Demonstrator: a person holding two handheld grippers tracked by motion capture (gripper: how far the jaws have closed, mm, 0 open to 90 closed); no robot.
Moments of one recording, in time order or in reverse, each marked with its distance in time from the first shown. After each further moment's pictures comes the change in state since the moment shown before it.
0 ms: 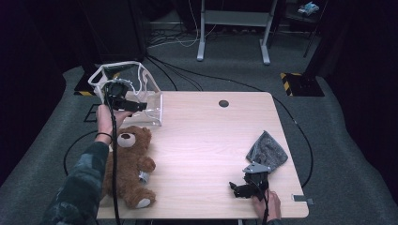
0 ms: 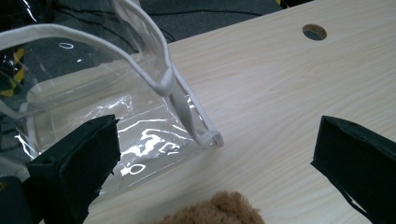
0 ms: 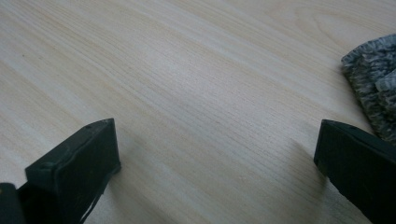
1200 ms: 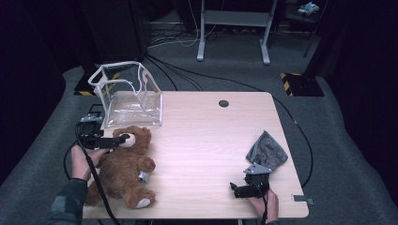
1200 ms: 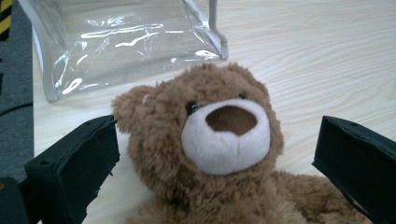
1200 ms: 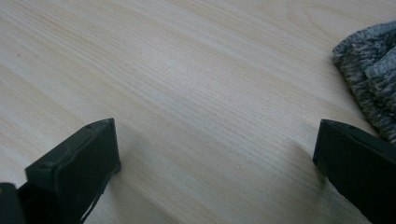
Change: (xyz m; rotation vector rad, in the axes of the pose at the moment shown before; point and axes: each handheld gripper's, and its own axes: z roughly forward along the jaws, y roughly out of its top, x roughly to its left) left arm 0.013 -0.122 -0.053 0.003 -0.036 -0.148; right arm 0.003 -0.003 -0.003 -0.001 -0.027 0.033
